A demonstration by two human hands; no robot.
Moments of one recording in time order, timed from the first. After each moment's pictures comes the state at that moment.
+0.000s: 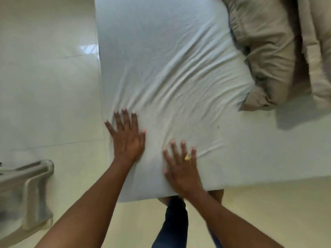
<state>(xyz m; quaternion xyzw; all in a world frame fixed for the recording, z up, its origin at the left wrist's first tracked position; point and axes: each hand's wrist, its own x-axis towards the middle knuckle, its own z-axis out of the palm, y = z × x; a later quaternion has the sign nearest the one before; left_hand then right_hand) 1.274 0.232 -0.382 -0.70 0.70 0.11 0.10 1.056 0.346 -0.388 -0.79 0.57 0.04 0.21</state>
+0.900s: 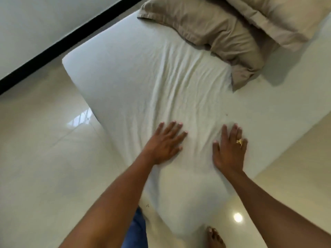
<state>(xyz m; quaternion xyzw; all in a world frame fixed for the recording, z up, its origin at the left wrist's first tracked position) 1.272 0.115 -0.383 -0.18 0.96 0.11 0.16 1.066 0.306 -0.409 -0.37 0.92 -0.05 0.13</state>
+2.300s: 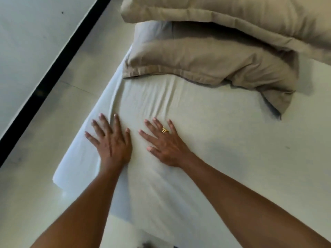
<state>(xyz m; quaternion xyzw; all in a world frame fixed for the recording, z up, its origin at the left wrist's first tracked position) 1.259 -0.356 -0.389 -0.40 0.91 0.06 0.08 1.146 -0.178 -0.408 -0.55 0.83 -0.09 0.10</state>
